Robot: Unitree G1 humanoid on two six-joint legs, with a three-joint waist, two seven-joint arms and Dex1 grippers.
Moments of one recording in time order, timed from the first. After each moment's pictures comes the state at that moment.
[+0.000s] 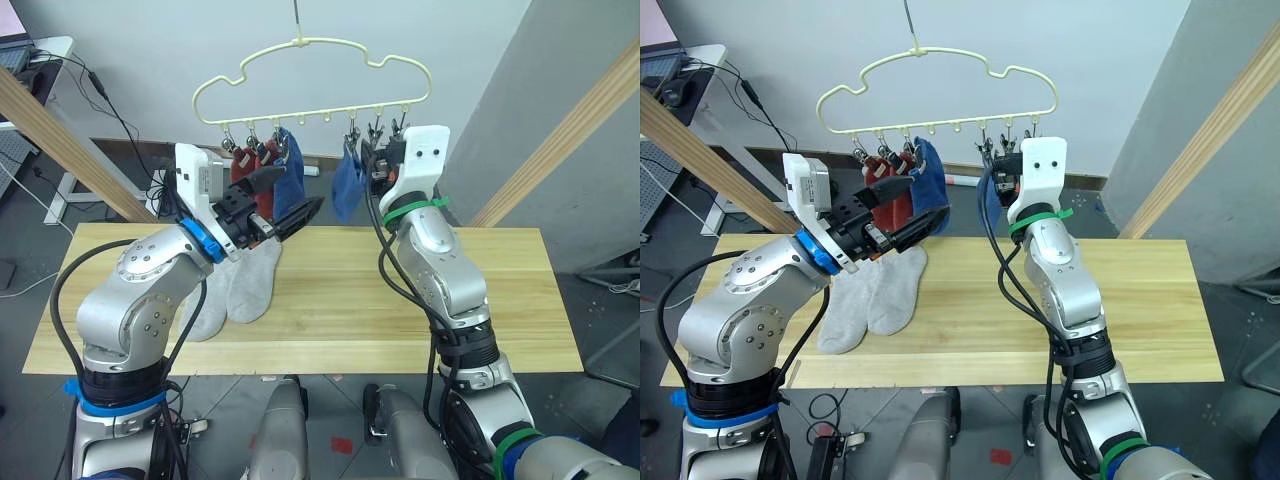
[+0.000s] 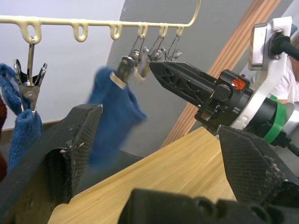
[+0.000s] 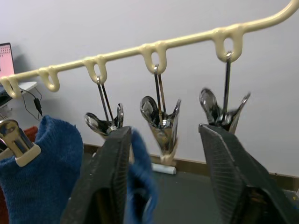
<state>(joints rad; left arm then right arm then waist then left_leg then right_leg) -0.47 0.52 0.16 -0.42 -0.65 0.69 -0.55 -0.71 0.04 0.09 -0.05 0.12 0.39 -0.08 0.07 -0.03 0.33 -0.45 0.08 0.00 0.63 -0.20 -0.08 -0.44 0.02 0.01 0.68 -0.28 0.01</state>
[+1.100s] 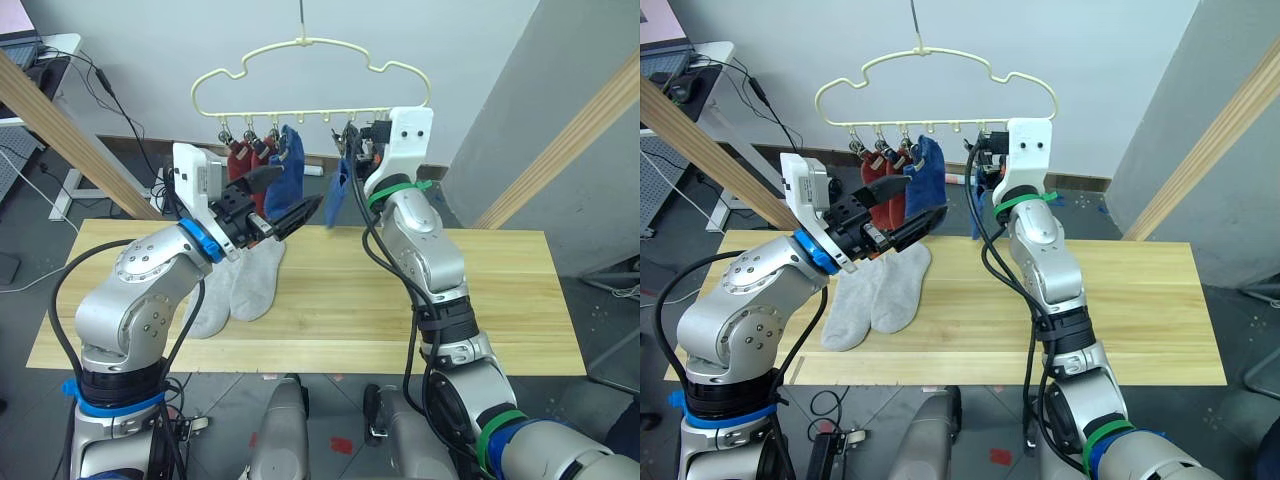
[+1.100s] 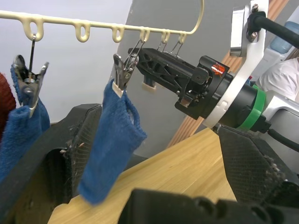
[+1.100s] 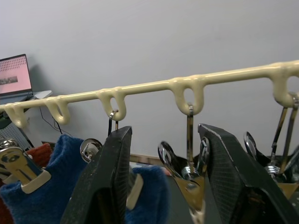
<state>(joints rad) -0.46 0.52 0.16 -0.42 -0.65 0.68 -0.54 -0.85 0.13 0.02 0.14 0.11 0.31 -0.05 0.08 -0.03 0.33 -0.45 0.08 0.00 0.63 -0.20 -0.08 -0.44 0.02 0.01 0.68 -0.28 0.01</state>
